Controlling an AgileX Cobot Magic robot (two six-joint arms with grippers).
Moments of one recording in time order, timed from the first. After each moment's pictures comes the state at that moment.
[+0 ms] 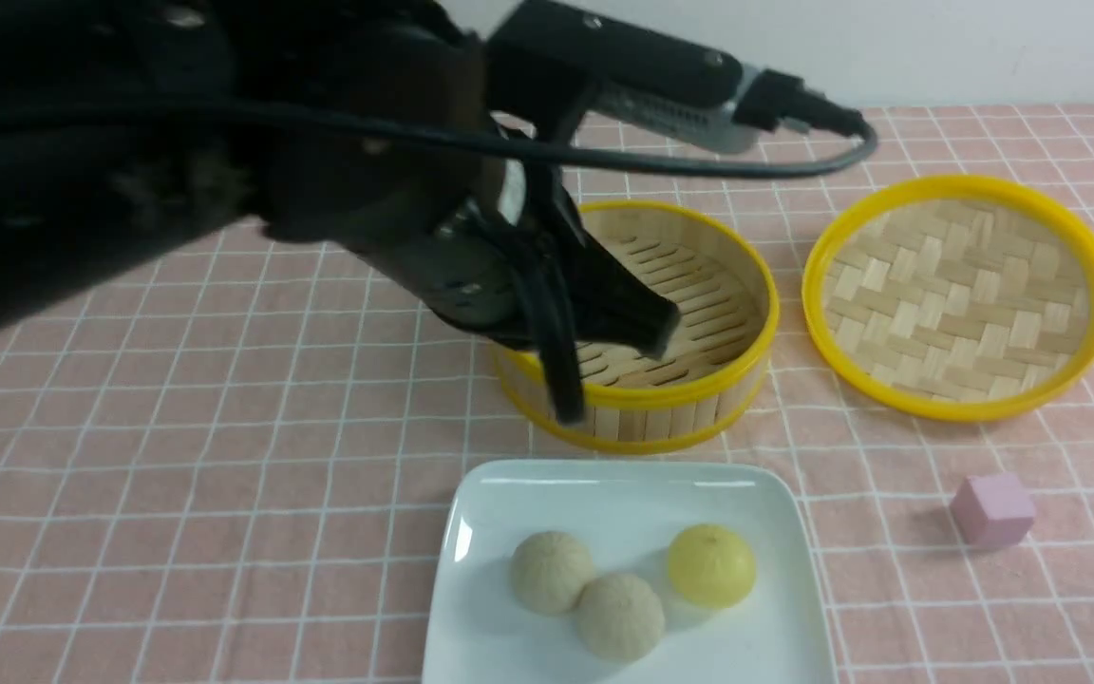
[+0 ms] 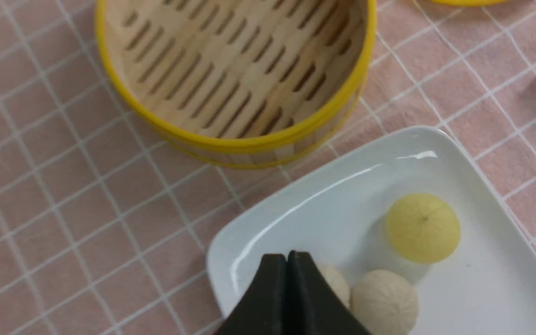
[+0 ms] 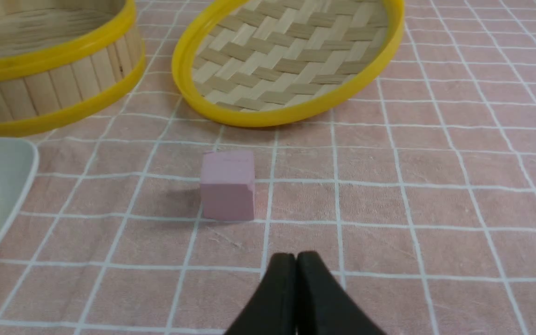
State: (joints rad) right arm 0.07 -0.01 0.01 -0.04 0.38 0.09; left arm -0.86 1.42 -1.42 0.29 0.98 -0.35
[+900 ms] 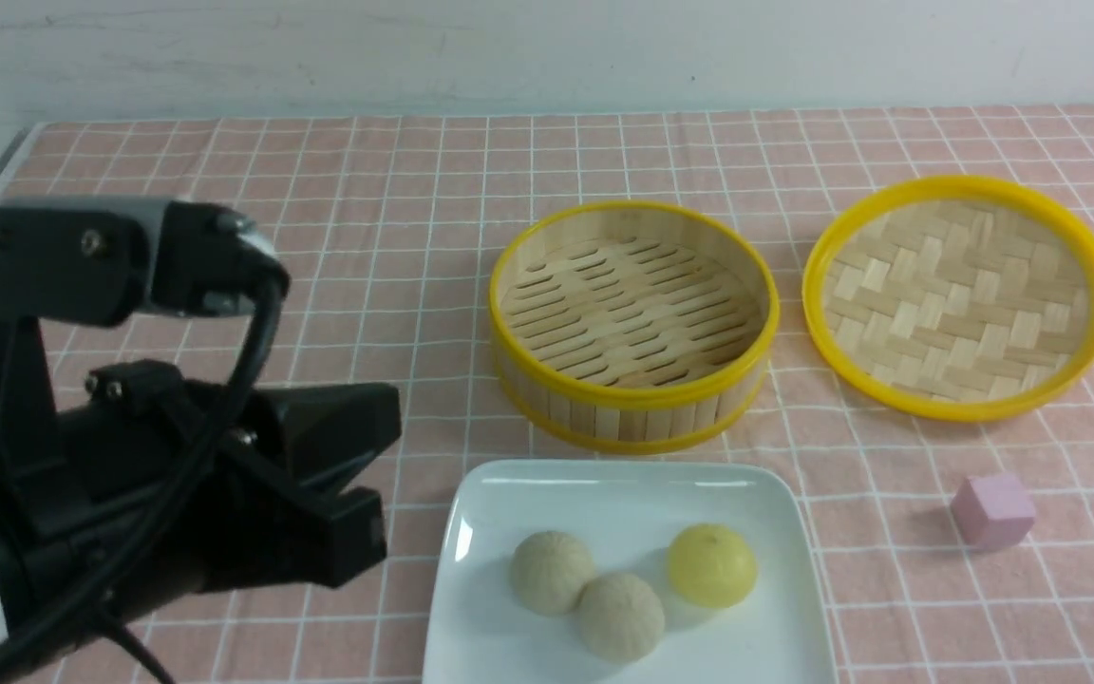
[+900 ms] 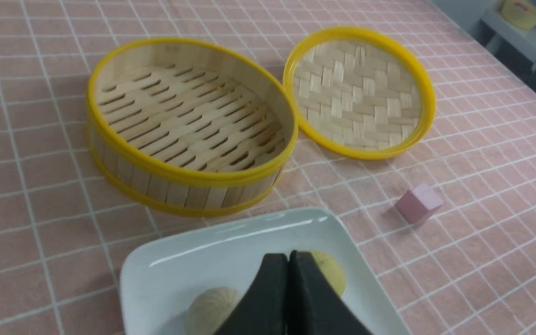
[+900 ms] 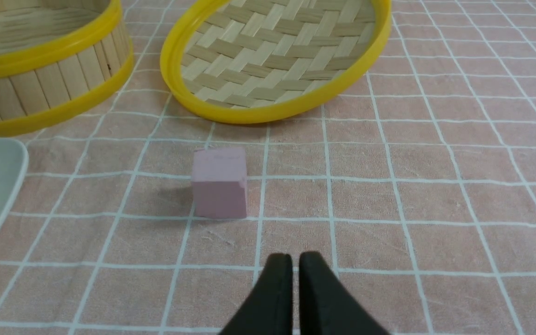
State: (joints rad) right arm 0.07 -0.01 0.01 -0.04 0.39 0.09; left arm -0.86 0.78 -0.65 0.38 0.36 -0.77
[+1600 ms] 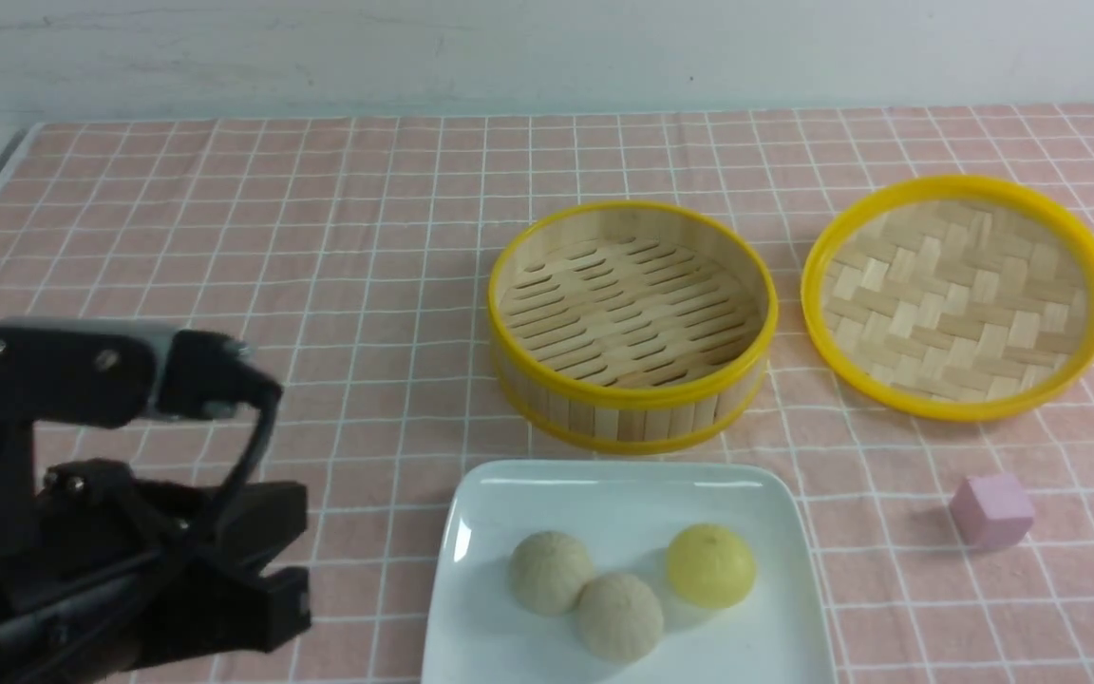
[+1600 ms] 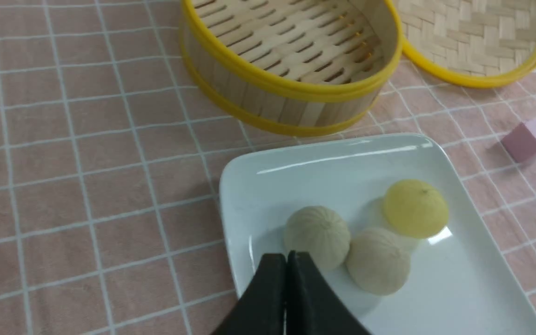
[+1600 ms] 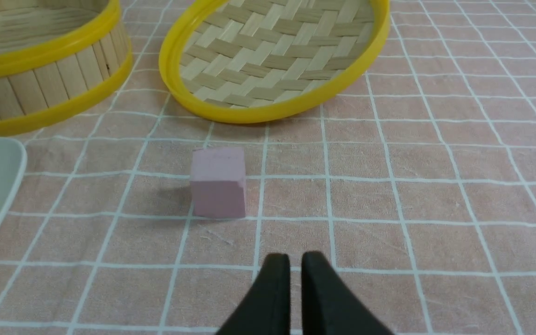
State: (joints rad) right arm 0.07 -0.01 0.01 -0.04 0.39 0.09; left arm -0.73 0.70 -0.53 0.30 0.45 -0.69
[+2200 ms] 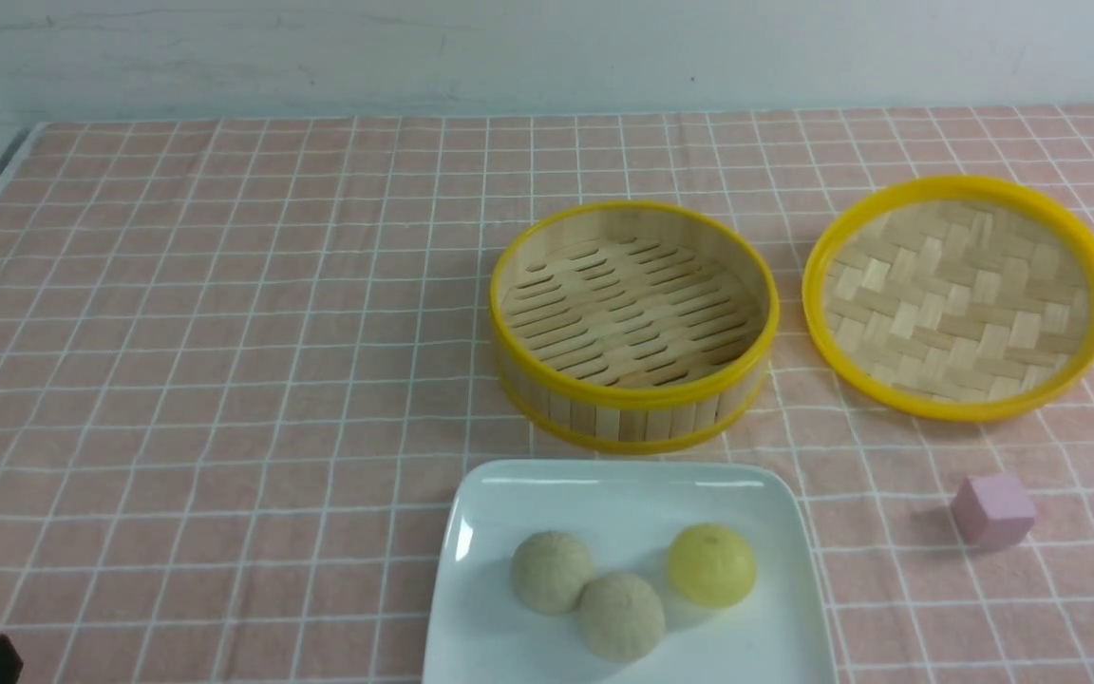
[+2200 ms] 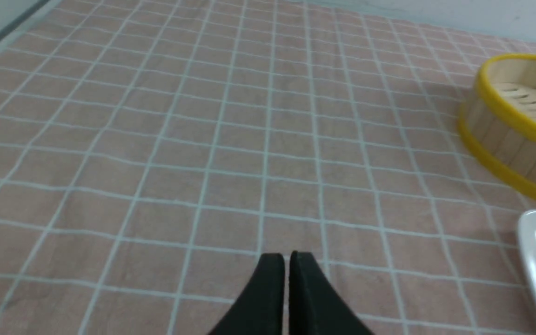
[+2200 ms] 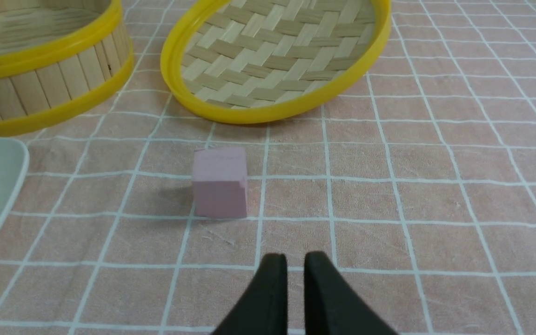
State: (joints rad) right arm 0.07 -0.01 0.01 -0.04 0.39 0.09; left arm -0.09 0.02 -0.02 0.12 0.35 -0.29
